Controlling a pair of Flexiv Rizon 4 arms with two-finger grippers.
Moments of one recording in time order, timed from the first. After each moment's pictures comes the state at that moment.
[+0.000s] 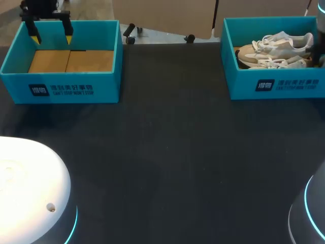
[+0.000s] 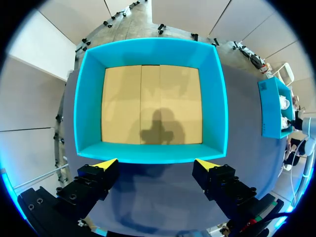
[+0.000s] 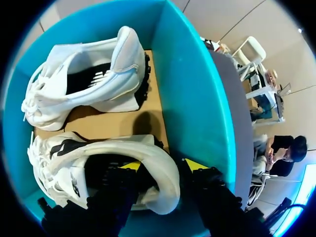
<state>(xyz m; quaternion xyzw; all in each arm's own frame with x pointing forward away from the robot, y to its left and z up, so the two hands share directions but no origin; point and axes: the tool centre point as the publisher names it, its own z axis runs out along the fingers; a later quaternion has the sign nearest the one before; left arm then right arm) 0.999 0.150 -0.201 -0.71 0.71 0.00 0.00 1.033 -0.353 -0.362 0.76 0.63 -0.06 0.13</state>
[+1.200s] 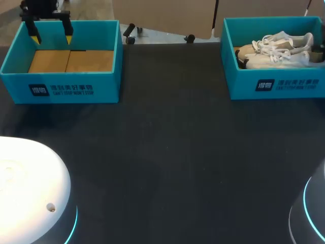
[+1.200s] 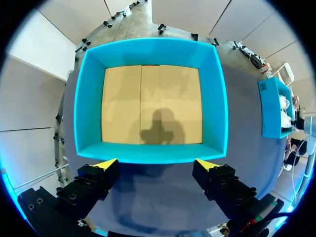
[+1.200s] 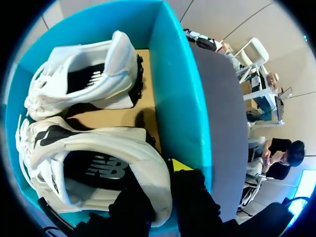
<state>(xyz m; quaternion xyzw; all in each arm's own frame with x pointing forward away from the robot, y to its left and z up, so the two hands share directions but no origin) 0.999 0.150 -0.201 -0.71 0.71 0.00 0.00 1.028 -0.367 -0.337 0.75 0.65 -0.07 0.11</state>
